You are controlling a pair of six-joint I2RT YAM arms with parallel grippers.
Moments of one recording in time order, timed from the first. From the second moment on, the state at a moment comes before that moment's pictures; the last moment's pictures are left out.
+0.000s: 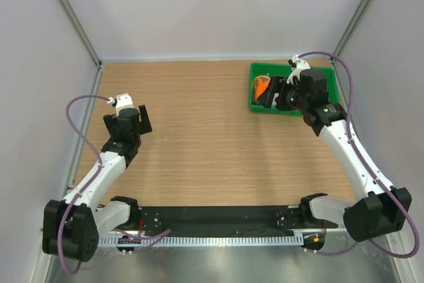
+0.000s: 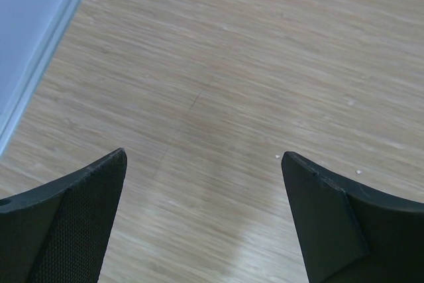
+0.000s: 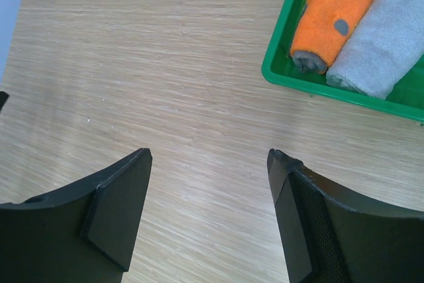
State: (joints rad) left arm -0.20 1.03 0.63 -0.15 -0.53 -0.25; right arm 0.23 1.19 1.13 -0.45 -0.22 0.33
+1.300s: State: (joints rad) left arm -0.01 1.49 0.31 0.93 -0.04 -0.08; right arm 0.23 1.15 1.08 -0.45 -0.21 0.32
